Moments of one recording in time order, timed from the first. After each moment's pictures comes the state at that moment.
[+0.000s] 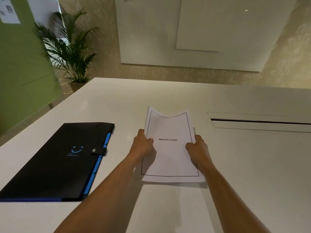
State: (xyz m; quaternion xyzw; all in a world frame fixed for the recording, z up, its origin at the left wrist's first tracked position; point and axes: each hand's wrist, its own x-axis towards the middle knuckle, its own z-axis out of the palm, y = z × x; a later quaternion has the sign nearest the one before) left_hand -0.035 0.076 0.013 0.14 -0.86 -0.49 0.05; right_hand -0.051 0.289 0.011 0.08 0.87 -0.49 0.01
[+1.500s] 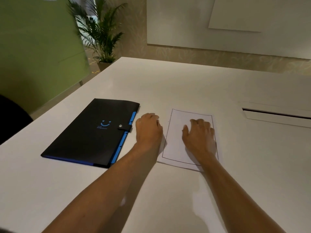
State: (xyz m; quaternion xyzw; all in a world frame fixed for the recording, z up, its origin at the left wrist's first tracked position) left_hand -0.004 0.035 -0.003 0.15 -0.95 -0.19 0.21; right_hand -0.021 0.208 0.009 -0.11 0.97 -0.16 -0.15
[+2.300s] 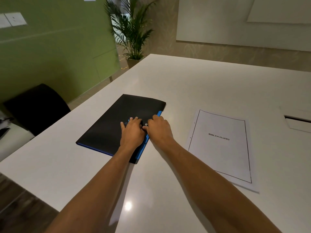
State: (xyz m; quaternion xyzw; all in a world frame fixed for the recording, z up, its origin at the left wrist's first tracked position) left_hand 0.062 -0.079 -0.024 0.27 -0.92 -0.24 0.16; right_hand -0.017 0.006 -0.035 -0.40 0.90 -0.14 -0.13
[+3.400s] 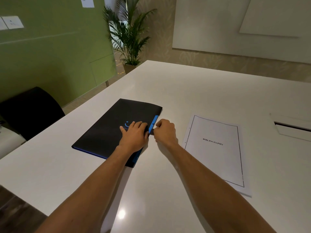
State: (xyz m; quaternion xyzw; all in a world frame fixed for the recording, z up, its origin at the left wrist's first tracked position) left_hand 0.053 -0.071 -0.018 0.19 -0.97 -0.14 0.08; right_hand -0.028 0.032 -0.012 -0.14 0.90 -0.41 0.08
